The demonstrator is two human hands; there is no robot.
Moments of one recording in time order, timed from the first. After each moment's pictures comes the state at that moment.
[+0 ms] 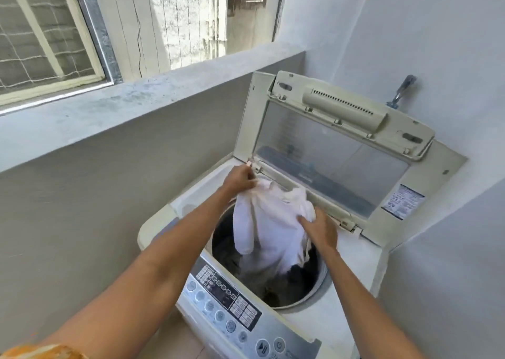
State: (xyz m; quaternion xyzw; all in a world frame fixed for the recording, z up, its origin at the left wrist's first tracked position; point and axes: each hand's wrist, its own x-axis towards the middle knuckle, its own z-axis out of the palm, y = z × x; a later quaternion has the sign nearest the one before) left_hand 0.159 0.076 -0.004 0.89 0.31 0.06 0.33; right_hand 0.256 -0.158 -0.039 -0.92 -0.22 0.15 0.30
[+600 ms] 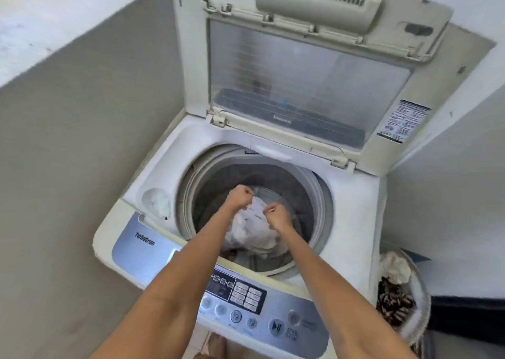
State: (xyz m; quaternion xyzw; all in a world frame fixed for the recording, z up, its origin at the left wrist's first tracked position) left_hand 0.184 0.010 -0.166 0.78 0.36 -0.16 0.48; right_hand 0.218 -0.126 -0.193 -0.87 -0.05 0.35 0.34
